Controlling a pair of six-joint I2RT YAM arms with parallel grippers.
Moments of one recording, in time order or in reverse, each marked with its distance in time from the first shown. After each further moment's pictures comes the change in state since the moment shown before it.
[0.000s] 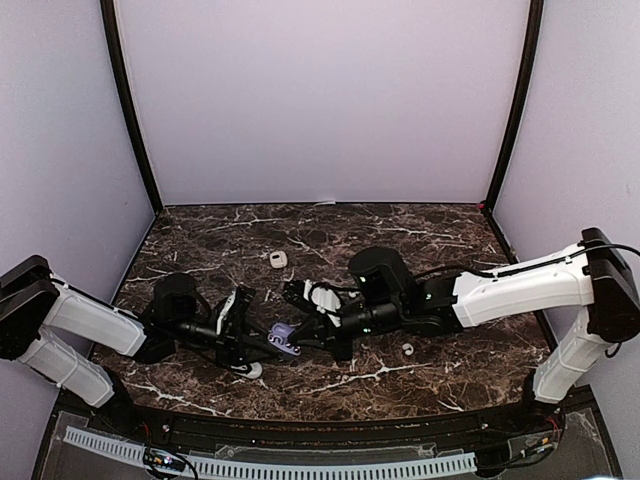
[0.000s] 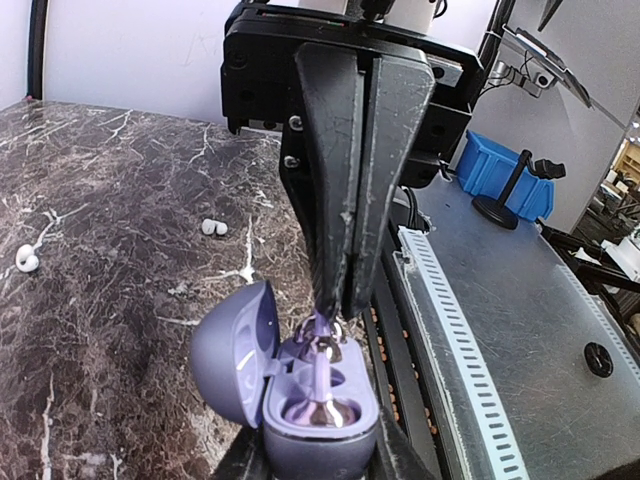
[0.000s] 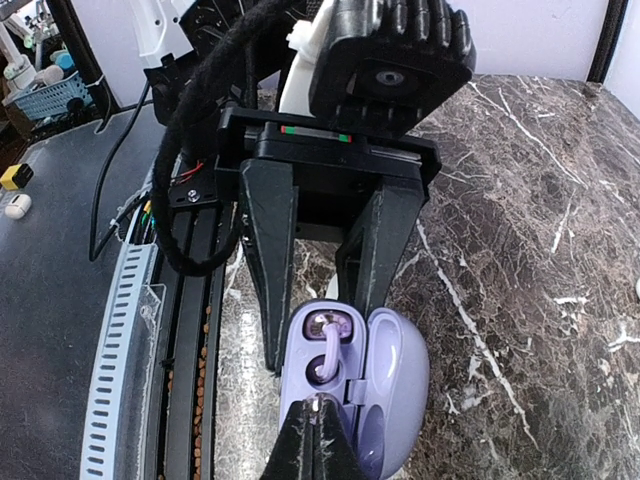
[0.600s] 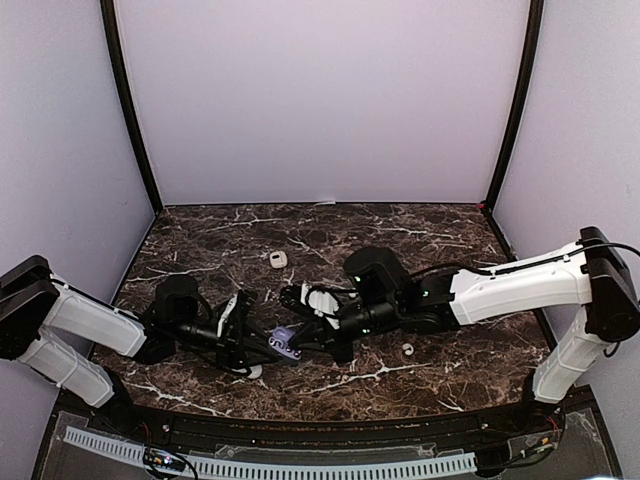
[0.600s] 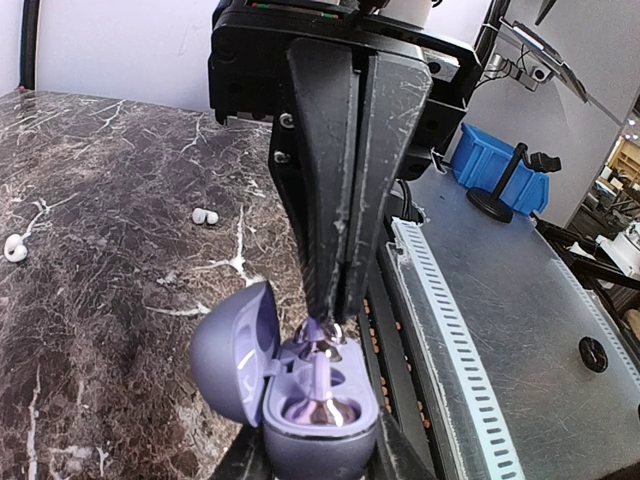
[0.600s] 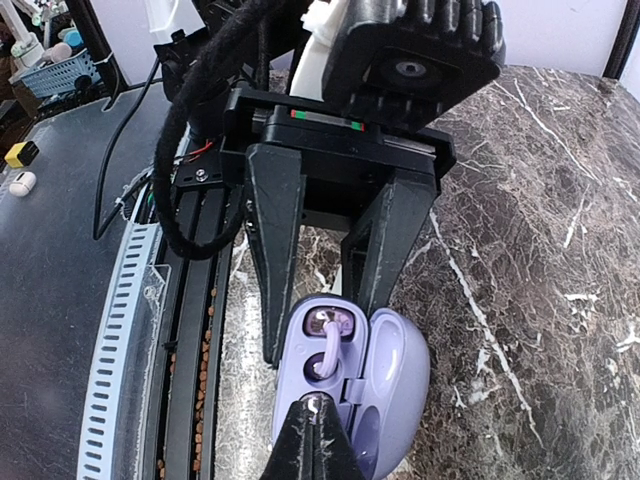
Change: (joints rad) left arm -0.004 0.000 0.000 -0.029 0.004 0.010; right arm 0.000 0.016 0.034 -0.079 -0.019 -0.048
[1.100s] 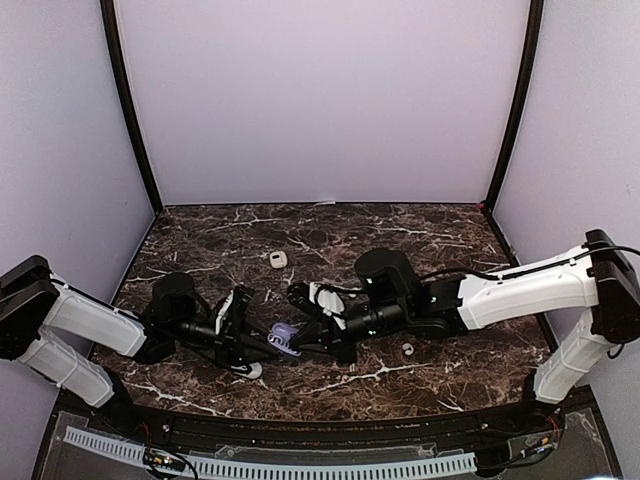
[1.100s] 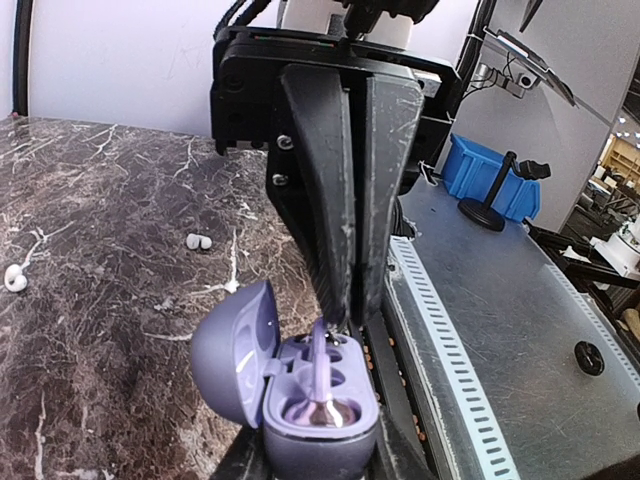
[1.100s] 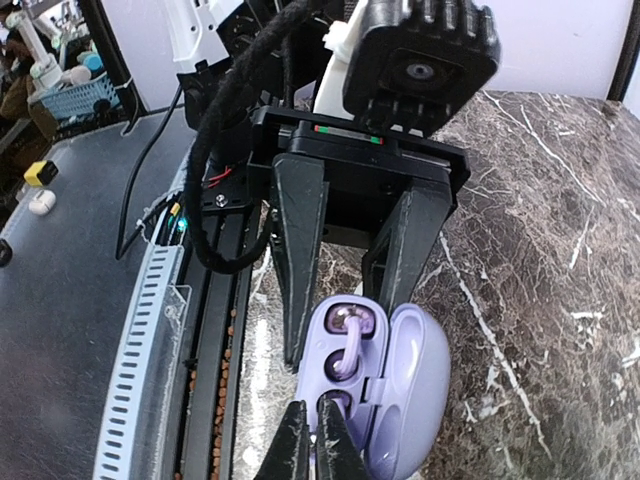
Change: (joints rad) left arm -0.001 0.000 0.000 0.062 0.024 -0.020; right arm -0.005 -0.032 -0.064 0.117 -0.042 0.041
